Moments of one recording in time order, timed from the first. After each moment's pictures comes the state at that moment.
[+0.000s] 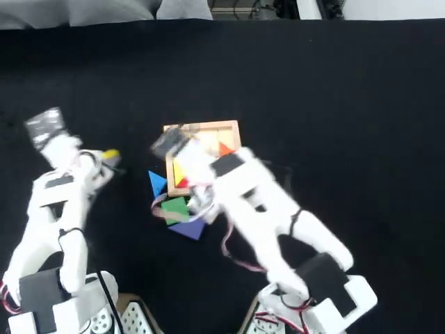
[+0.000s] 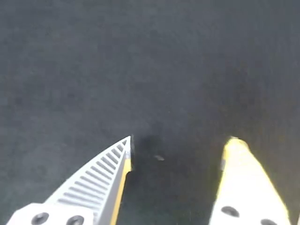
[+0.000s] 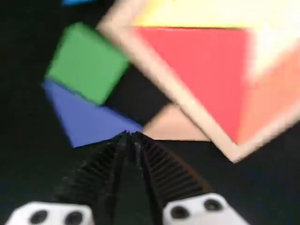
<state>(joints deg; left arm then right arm) -21.8 -14.9 58.2 20.7 15.1 -35.6 -8.7 38.7 61.3 21.1</state>
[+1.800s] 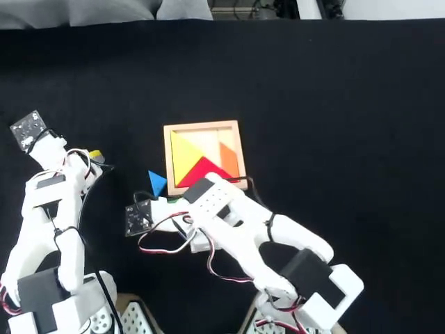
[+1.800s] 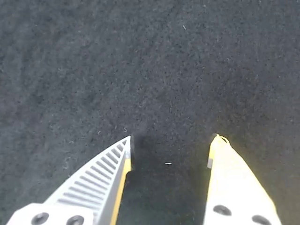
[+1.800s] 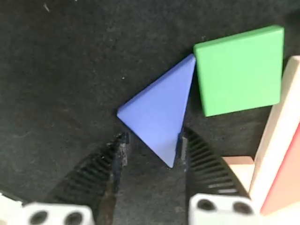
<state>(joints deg) -23.8 -14.9 57.4 22.1 16.8 -44.5 -3.9 42.2 62.7 52.6</state>
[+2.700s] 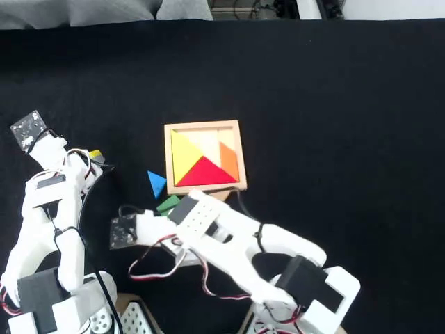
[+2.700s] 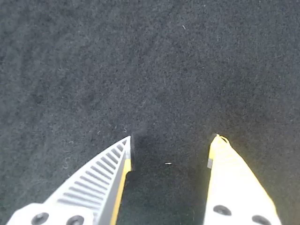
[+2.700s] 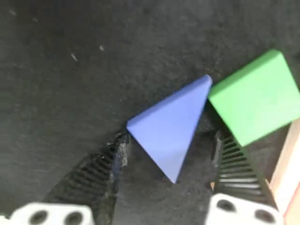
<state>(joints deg) -23.8 -14.9 57.3 22.1 16.8 -54.0 -4.4 43.9 58.9 41.4</state>
